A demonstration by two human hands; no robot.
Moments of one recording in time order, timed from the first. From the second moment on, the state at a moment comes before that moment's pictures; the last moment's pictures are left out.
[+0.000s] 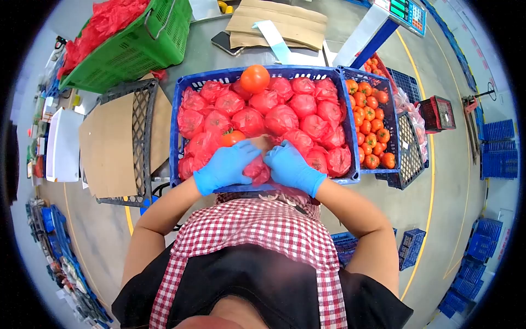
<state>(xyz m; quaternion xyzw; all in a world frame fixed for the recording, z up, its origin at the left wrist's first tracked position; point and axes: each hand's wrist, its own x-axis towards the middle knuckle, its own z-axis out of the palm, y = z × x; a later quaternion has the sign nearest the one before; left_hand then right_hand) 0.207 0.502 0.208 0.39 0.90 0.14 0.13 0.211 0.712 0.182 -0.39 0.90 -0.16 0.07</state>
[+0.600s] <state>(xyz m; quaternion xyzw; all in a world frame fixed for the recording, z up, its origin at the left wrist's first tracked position) 0.192 0.442 0.260 0.25 0.93 0.13 0.23 0.187 0.769 0.215 -0.21 0.97 -0.14 0.07</state>
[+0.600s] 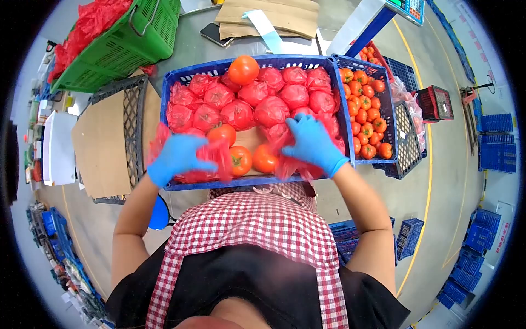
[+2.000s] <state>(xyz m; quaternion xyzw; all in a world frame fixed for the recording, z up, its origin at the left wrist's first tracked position) 0.186 0.416 0.208 0.17 0.98 0.03 0.05 0.174 0.758 0.175 -0.31 0.94 -0.14 -0.05</state>
